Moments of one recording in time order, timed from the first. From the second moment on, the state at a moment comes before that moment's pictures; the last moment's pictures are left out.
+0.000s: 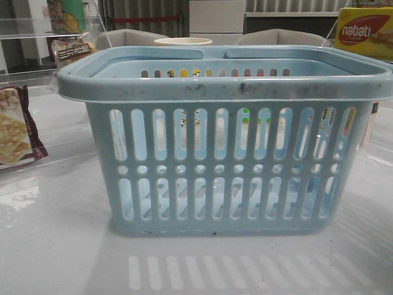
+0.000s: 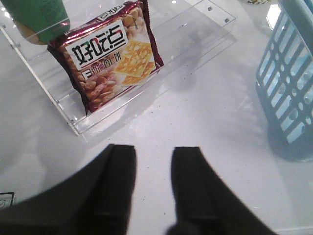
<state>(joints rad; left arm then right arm) -0.08 0.70 -0.66 -0.07 0.70 0.09 0.00 0.76 -0.60 0.00 0.72 0.00</state>
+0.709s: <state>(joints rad) -0.39 0.71 -0.66 -0.08 0.70 0.11 -0.22 1.10 -0.88 0.00 0.63 0.00</state>
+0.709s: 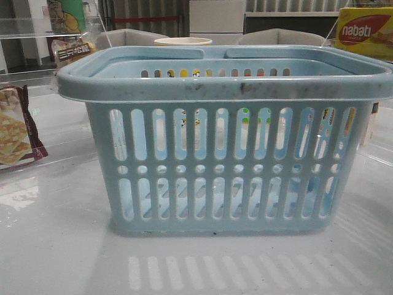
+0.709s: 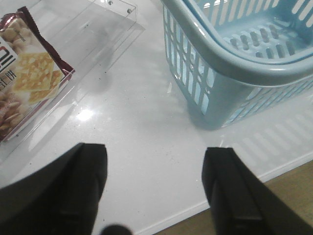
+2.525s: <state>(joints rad) -0.39 0.71 -0.66 -0.08 0.70 0.11 -0.19 1.67 -1.39 0.12 0.48 -0.01</state>
